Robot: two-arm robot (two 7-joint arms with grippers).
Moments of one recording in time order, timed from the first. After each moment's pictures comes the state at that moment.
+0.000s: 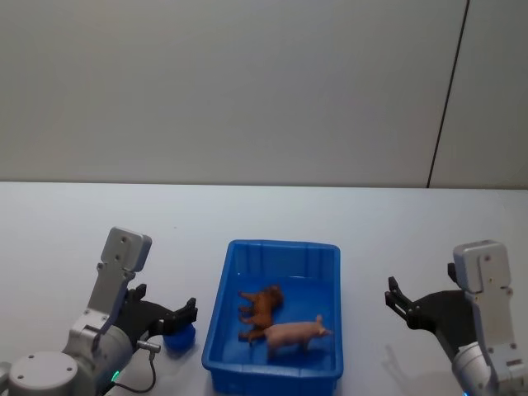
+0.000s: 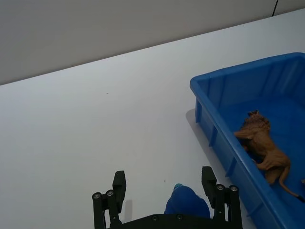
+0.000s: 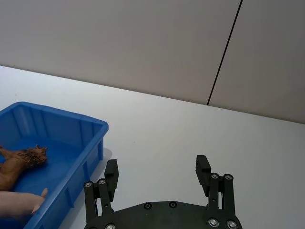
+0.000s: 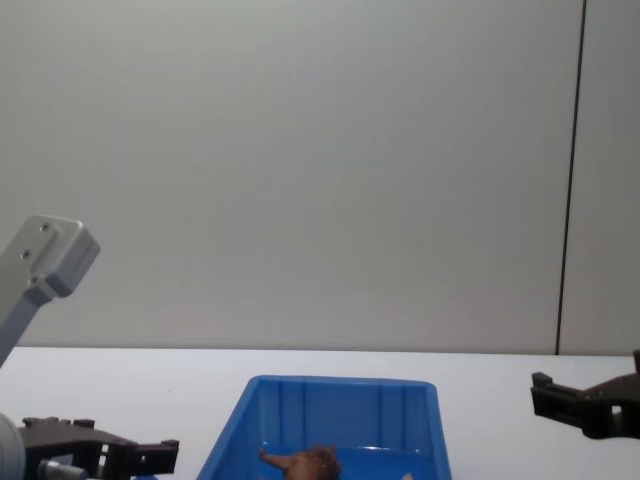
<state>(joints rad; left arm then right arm) -0.22 0.42 0.35 -1.46 -0.38 0.35 -0.02 -0.03 0.15 -0.26 -1.67 0.02 0.20 -0.11</state>
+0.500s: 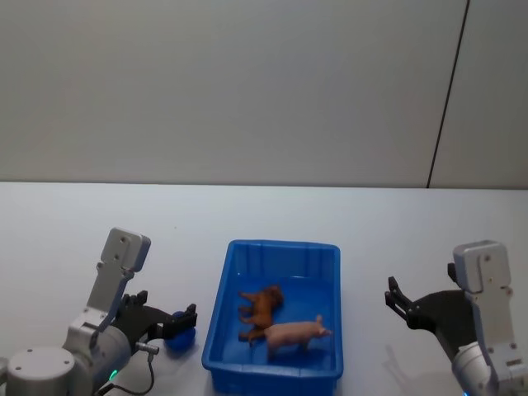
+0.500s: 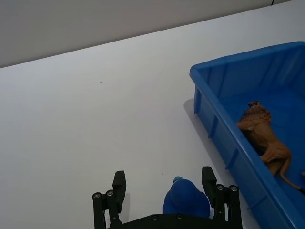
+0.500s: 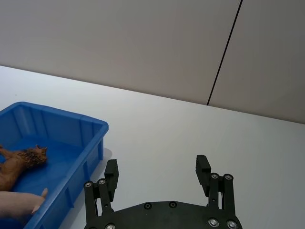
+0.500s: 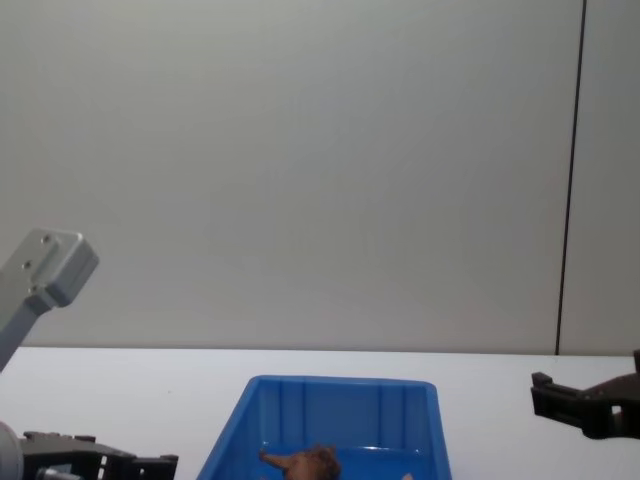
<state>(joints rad) -0.24 0.42 0.34 -1.42 -0.39 0.39 -0.06 -0.03 0.15 -0.26 -1.67 0.02 0.20 -0.11</state>
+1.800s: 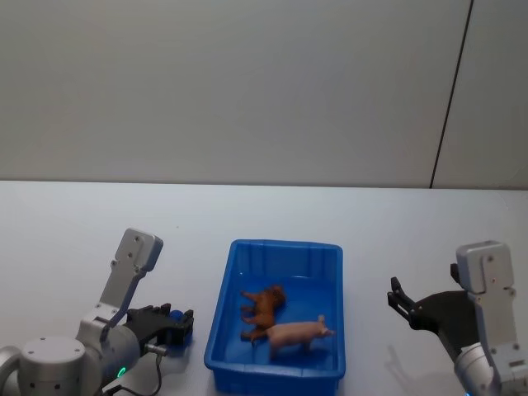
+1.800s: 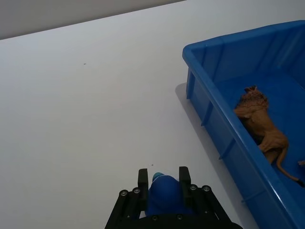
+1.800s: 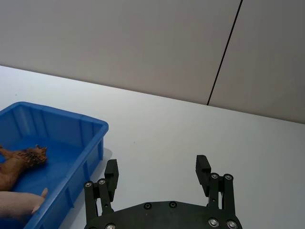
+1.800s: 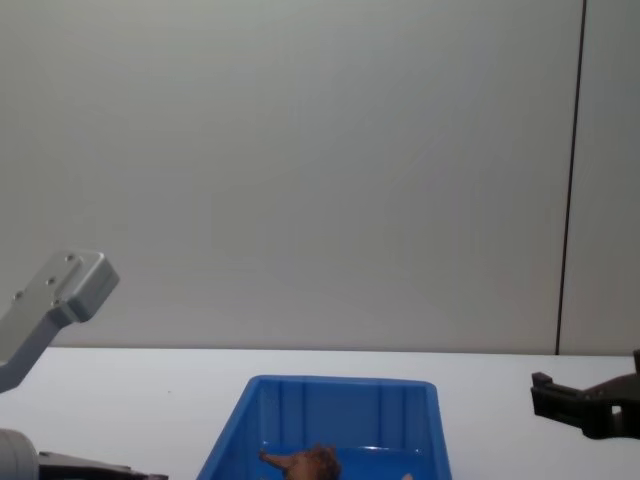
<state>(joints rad) -0.28 0.39 0.34 -1.37 -0.38 0.48 -0.12 -0.03 0.15 -0.26 -1.67 0.02 0.20 -0.11</state>
